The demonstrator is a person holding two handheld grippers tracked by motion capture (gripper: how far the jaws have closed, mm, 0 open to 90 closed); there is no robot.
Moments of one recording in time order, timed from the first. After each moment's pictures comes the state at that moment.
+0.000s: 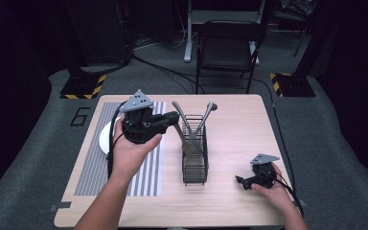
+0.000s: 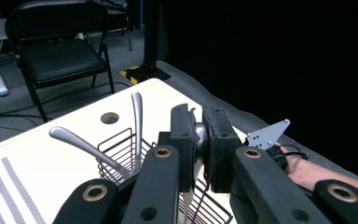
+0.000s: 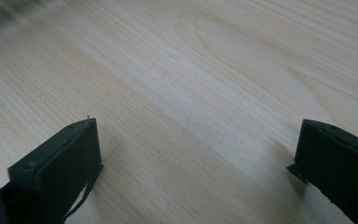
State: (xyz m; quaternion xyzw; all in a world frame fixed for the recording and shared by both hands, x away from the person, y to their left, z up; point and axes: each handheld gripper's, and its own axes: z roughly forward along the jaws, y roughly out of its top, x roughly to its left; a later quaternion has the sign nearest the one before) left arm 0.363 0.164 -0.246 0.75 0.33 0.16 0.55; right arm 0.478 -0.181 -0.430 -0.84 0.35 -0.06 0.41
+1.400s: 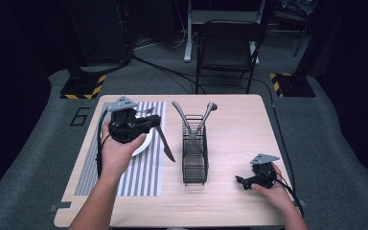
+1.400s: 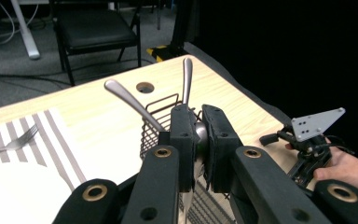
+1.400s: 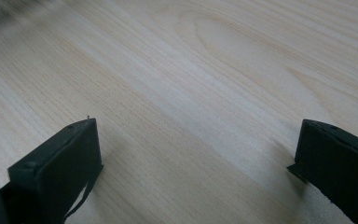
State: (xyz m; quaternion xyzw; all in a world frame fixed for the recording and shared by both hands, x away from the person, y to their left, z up) left arm 0.387 0.203 -0.282 0.75 0.40 0.15 0.50; right arm 0.478 -0.181 -0.430 -0.84 0.35 -0.06 0.41
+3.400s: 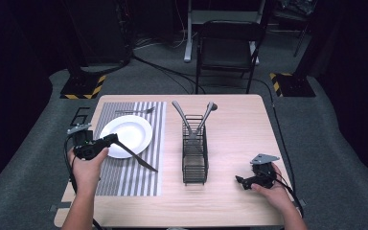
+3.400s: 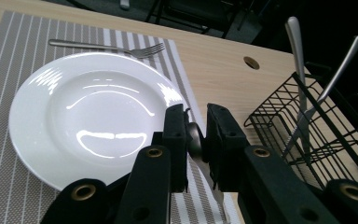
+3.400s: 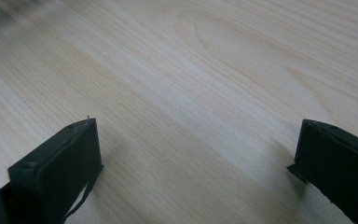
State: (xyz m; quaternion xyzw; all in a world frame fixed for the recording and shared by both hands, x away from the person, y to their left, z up) left arm 0.391 0.326 -0.387 0.62 0.60 0.15 0.48; right arm 0.478 -0.181 -0.430 -0.84 0.35 -0.06 0.41
